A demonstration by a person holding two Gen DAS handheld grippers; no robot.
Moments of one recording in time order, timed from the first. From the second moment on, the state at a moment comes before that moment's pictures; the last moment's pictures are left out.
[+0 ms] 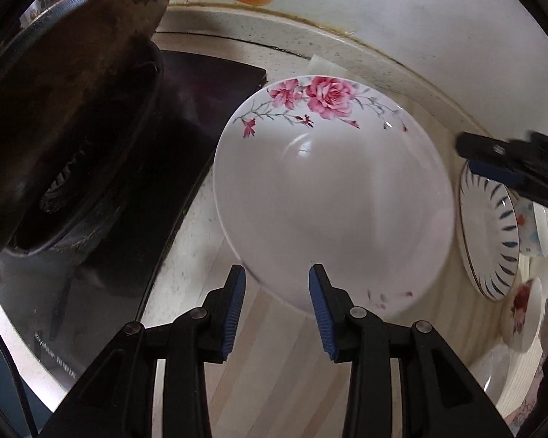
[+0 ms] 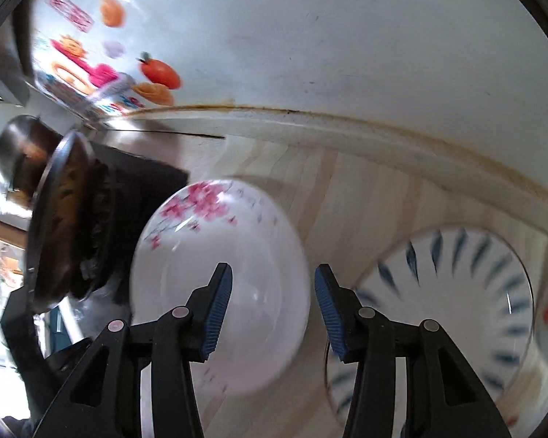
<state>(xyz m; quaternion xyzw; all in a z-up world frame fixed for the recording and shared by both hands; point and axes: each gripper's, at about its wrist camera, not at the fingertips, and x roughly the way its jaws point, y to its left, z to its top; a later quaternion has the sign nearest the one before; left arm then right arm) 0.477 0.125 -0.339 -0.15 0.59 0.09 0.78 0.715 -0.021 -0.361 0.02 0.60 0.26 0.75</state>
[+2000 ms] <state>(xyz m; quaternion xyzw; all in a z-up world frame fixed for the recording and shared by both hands) 0.331 -0.084 -0.295 -0.04 0.60 -0.06 0.80 0.456 -0.318 -0.340 0.14 0.59 0.20 0.77</state>
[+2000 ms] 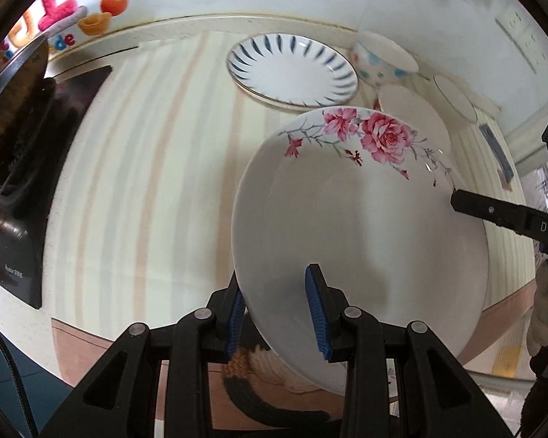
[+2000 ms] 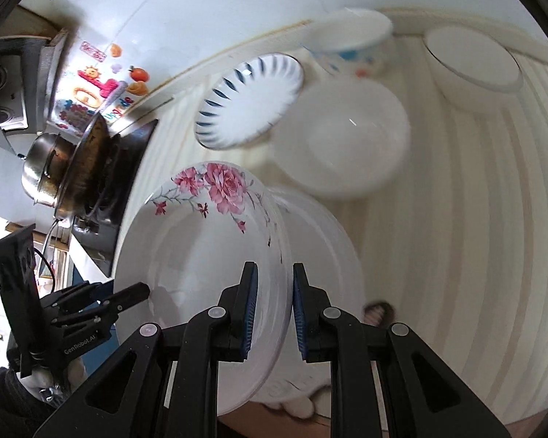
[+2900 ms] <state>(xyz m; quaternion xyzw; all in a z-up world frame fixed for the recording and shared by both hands) 0.343 -0.114 -0.332 0.00 0.62 -0.03 0.78 0.442 -0.338 -0.382 0.16 0.61 0.19 0.76</state>
